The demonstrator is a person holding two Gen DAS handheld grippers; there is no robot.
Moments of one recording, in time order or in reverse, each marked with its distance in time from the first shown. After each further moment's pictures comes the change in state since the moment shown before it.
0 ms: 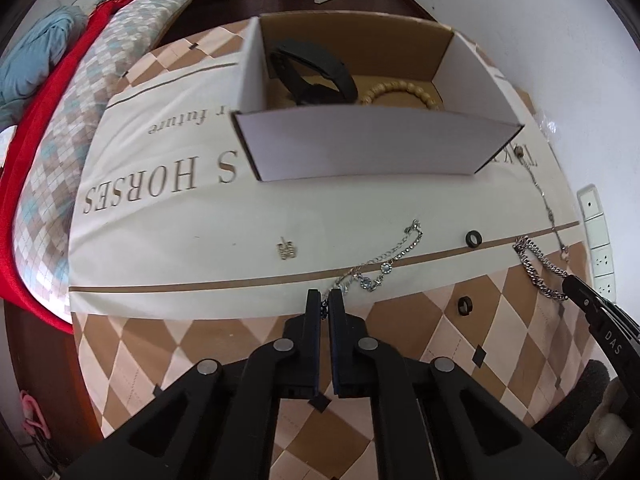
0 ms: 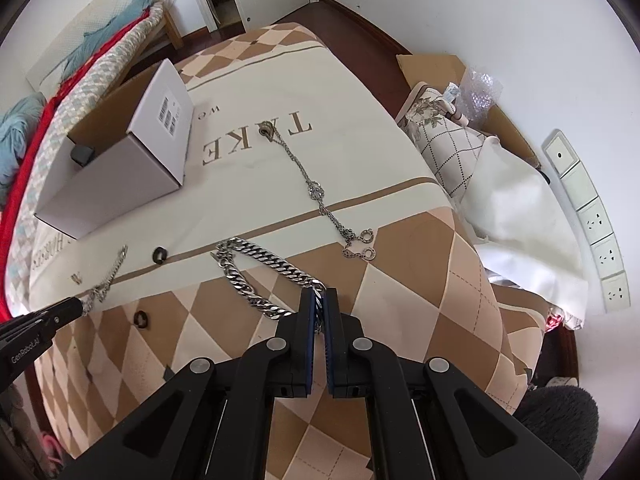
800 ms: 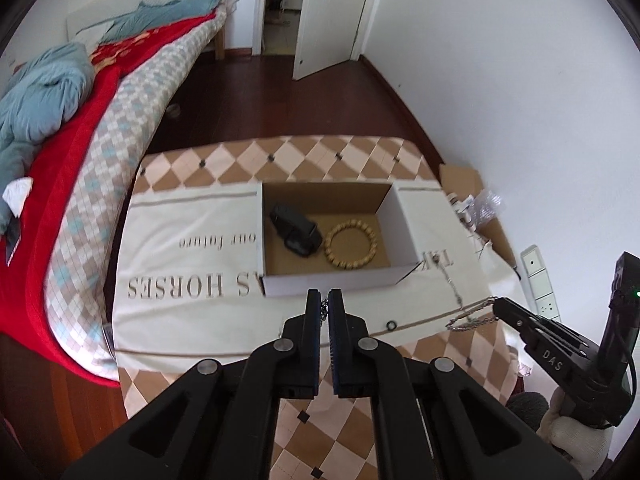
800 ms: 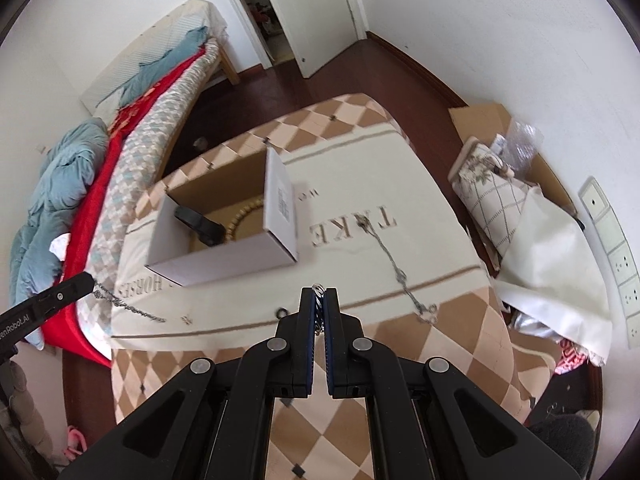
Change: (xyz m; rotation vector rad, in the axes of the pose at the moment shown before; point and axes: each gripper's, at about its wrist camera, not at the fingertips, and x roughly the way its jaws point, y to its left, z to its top) left arm -0.136 0.015 0.042 0.007 -0.257 -0.138; right arm -0.086 0.044 0.045 -0.050 -0.127 0.208
